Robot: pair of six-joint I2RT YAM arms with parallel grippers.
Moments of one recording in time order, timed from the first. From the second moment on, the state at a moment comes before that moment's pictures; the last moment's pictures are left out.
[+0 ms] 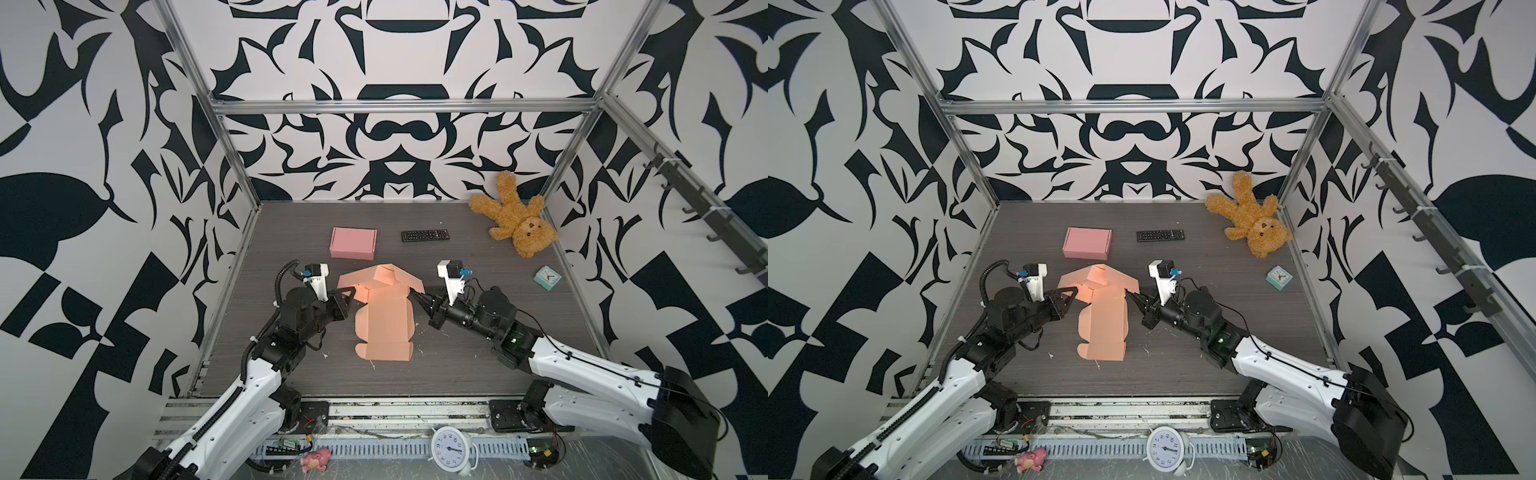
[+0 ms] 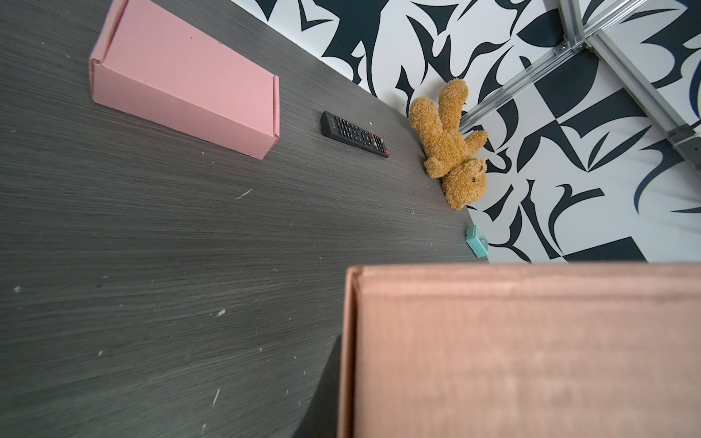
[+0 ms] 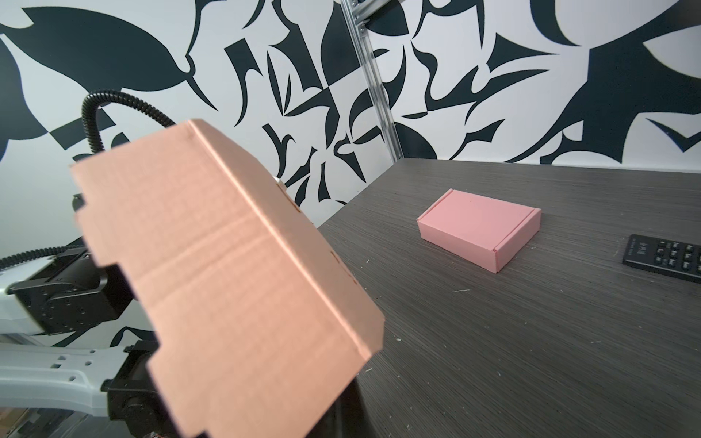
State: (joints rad) left arm -0.45 0.75 0.40 0.00 0.23 -0.70; right arm 0.84 1.05 0.51 0.50 -0.22 0.44
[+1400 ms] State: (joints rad) left arm -0.40 0.72 0.51 -0.29 0.31 -0.51; right arm 0.83 0.79 0.65 -0.07 -0.23 0.24
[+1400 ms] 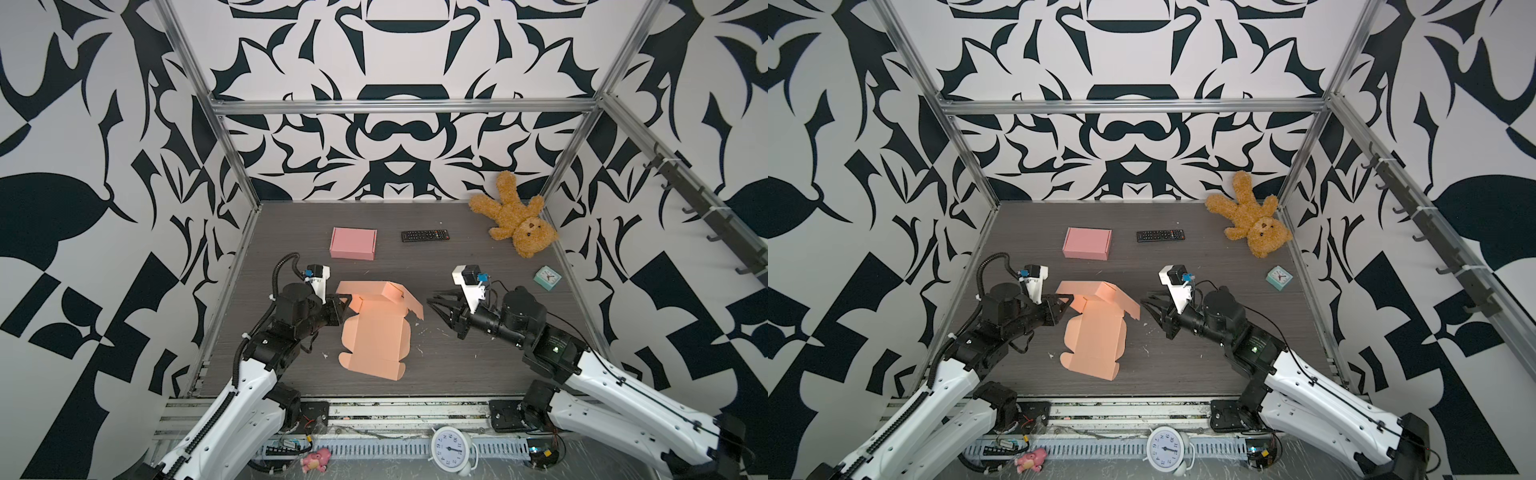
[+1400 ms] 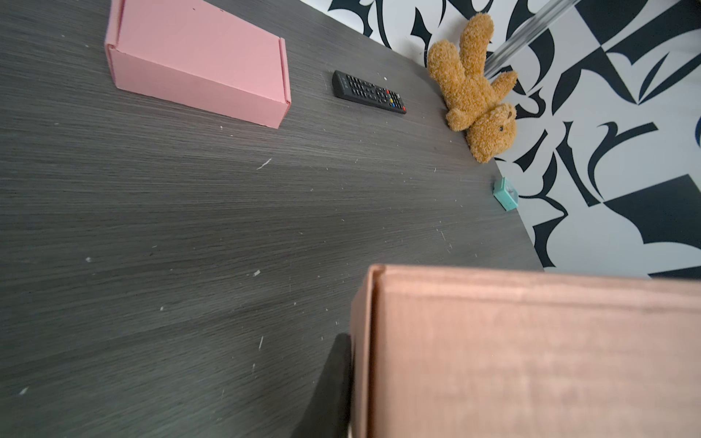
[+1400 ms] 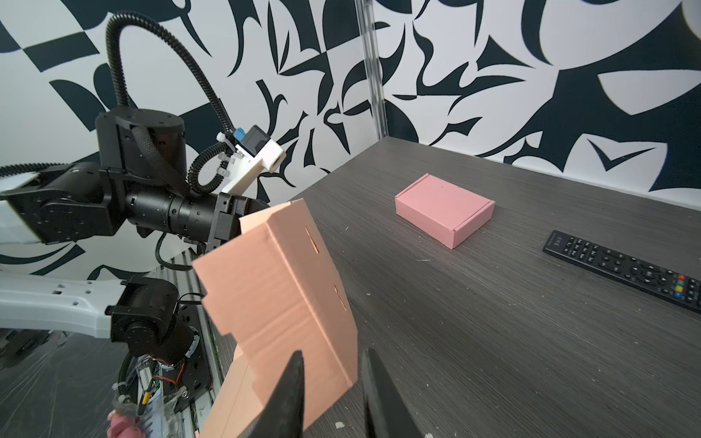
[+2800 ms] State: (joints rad) left arm -0.40 0.85 0.54 -0.32 0.42 -0.47; right arm 0.83 0.99 0.78 -0.20 -0.44 0.07
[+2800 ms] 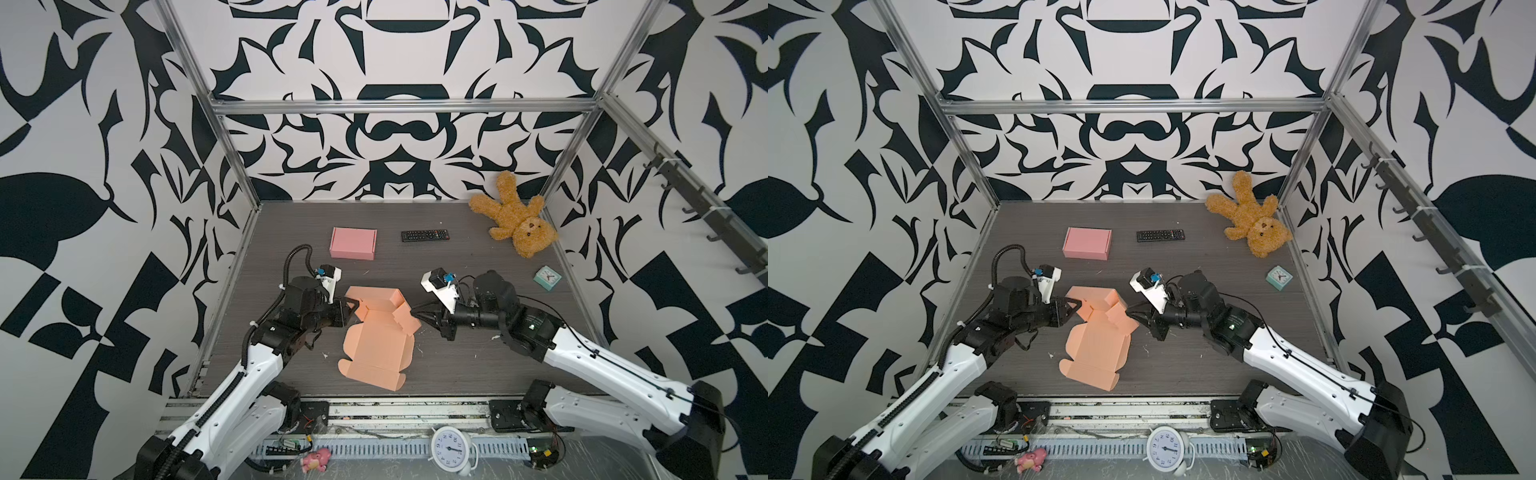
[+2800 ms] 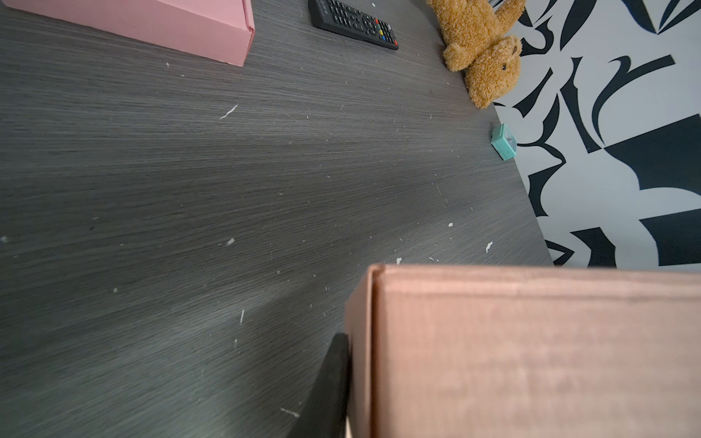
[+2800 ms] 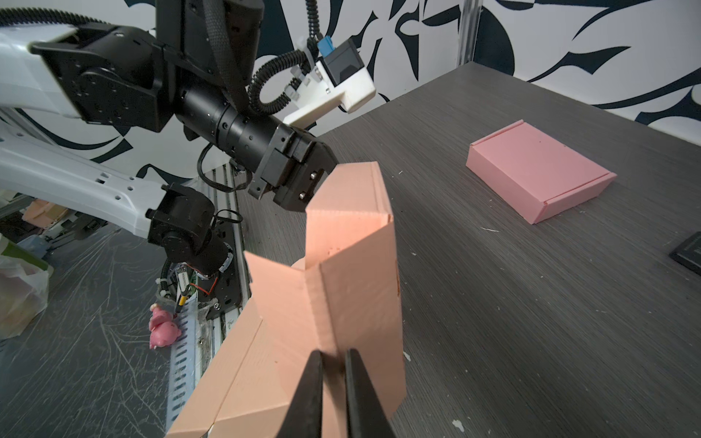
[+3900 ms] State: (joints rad) left arm -0.40 0.91 0.43 -0.13 0.36 -0.69; right arm 1.13 1.27 0.98 -0.33 0.33 0.10
